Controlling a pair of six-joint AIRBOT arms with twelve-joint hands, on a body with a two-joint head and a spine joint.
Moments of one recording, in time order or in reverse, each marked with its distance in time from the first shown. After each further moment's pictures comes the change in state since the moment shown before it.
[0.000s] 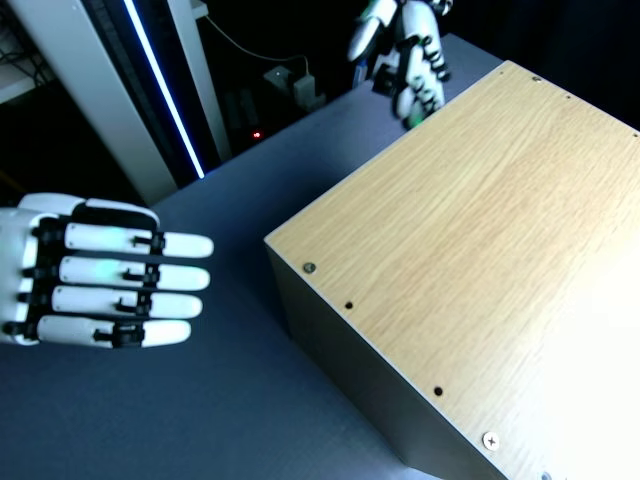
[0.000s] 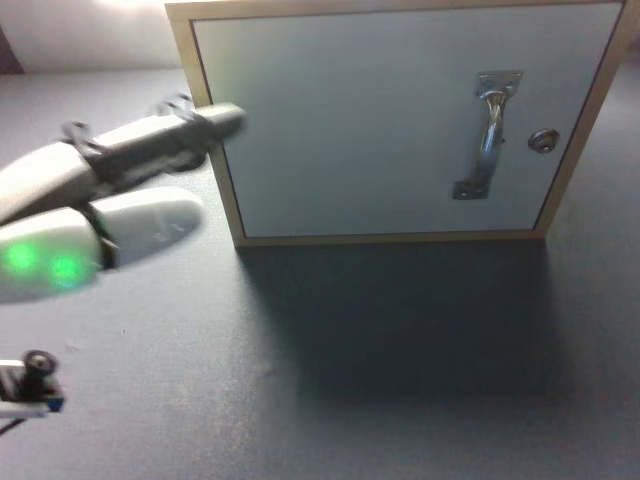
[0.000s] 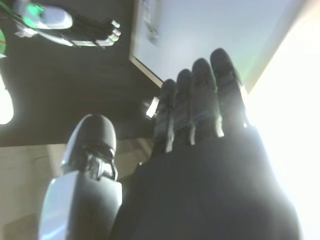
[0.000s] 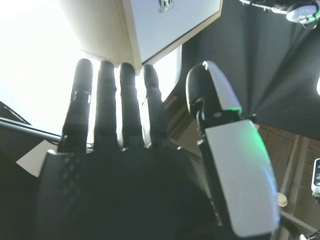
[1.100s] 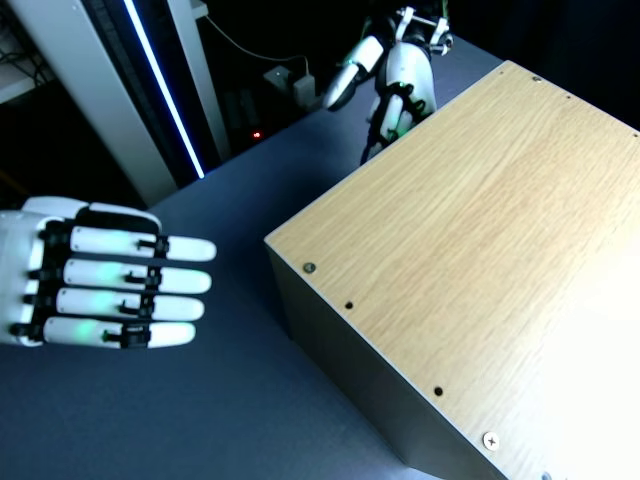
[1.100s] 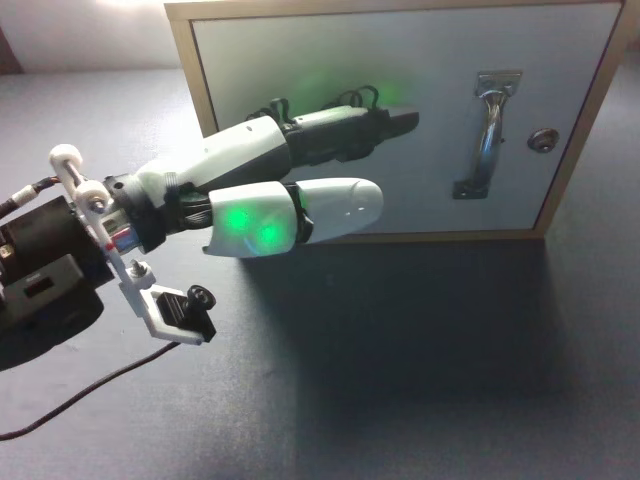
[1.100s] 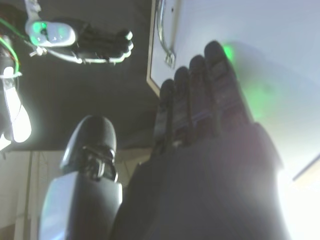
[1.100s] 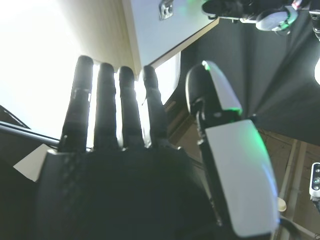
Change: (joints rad) left arm -0.381 -0.335 0.249 0.286 0.356 -0.001; right arm 0.000 0.002 0.002 -0.017 -0.024 -0.011
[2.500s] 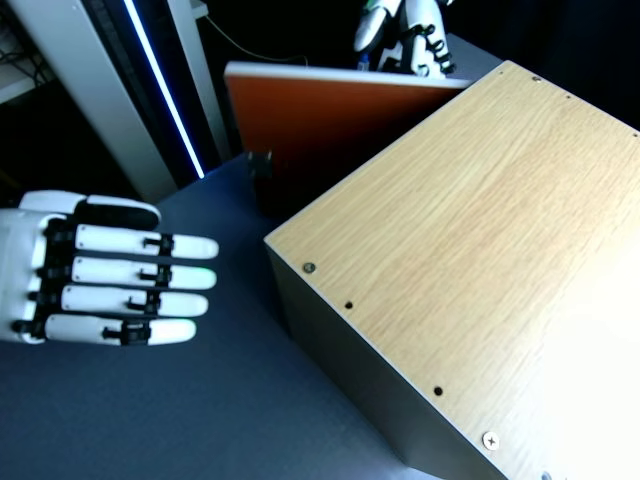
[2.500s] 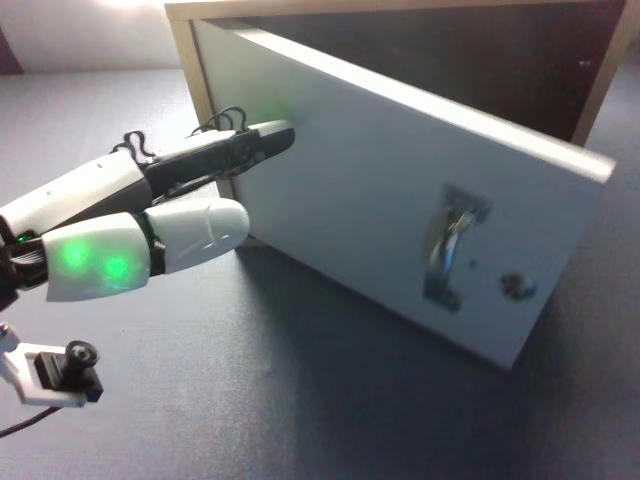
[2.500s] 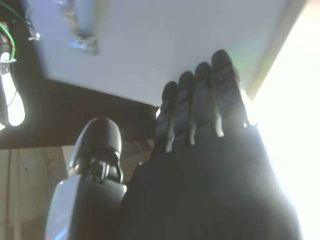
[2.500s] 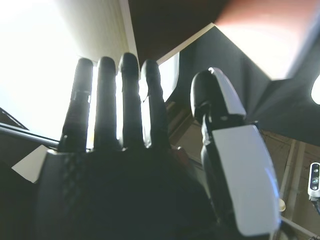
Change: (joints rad) left arm 0.260 0.238 -0.172 -0.121 -0.238 0.002; right arm 0.000 0.001 -0.003 -0.007 0.000 -0.003
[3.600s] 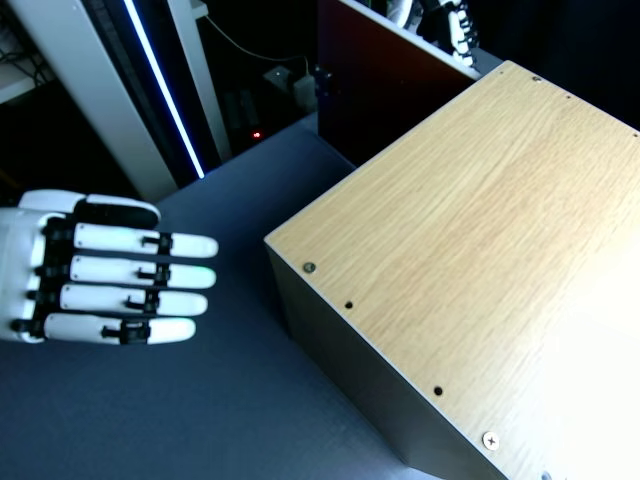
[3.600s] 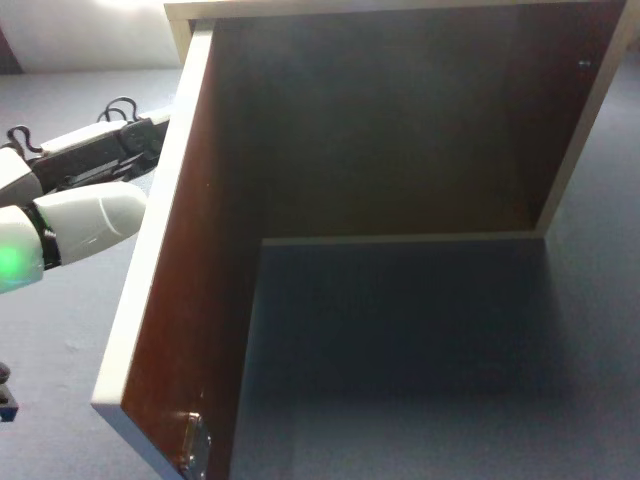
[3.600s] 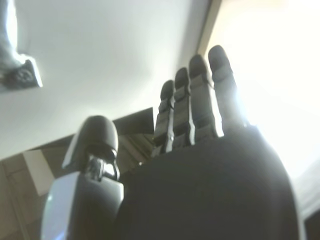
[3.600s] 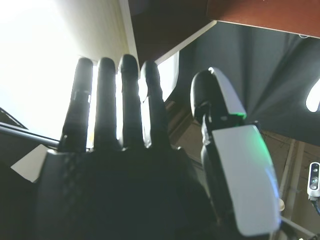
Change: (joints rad) left arm 0.198 0.134 -0.077 -0.173 -0.135 0.000; right arm 0.000 0.000 0.000 0.000 0.004 -0.002
